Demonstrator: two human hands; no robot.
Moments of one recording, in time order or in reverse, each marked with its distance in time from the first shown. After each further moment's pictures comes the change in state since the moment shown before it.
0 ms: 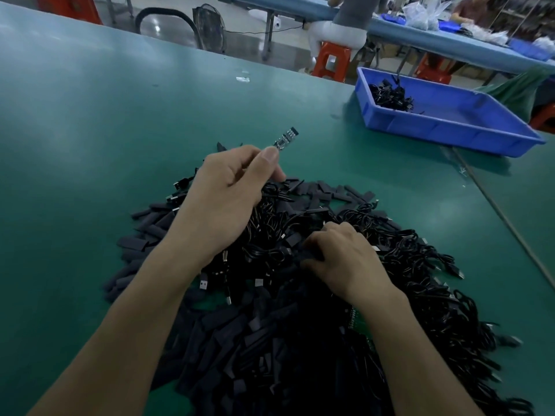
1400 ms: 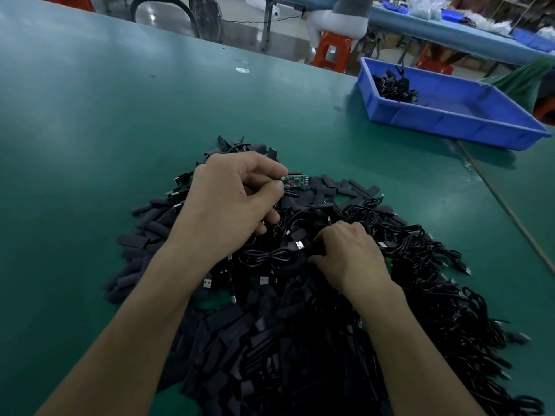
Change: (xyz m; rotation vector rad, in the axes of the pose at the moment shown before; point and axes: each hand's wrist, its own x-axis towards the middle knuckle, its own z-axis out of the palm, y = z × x) left_hand -0.006 -0.009 -0.005 0.159 0.010 -0.029; right_hand 0.005 -0.010 0.004 -0.049 -0.073 0.193
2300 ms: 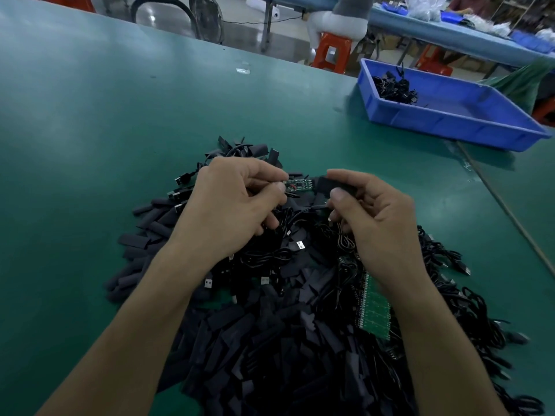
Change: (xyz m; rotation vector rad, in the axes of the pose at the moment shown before) left_hand 0.003 -0.006 -0.001 0.020 -0.027 -0.020; right_hand -0.018 0.001 -0.039 1.236 0.445 -0.243
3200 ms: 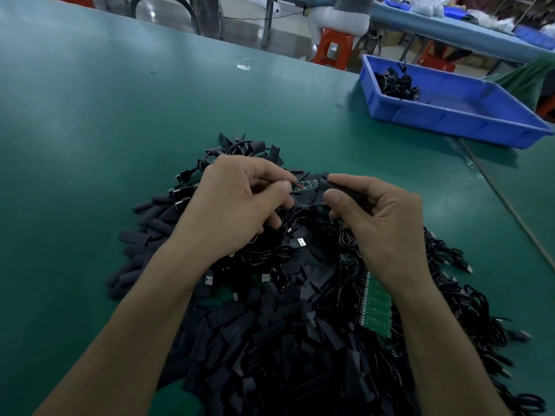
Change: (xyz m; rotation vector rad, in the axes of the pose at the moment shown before) left_hand -0.002 0.007 0.000 0.006 -0.068 0.006; right_hand 0.000 0.003 -0.001 -0.033 0.025 -0.038
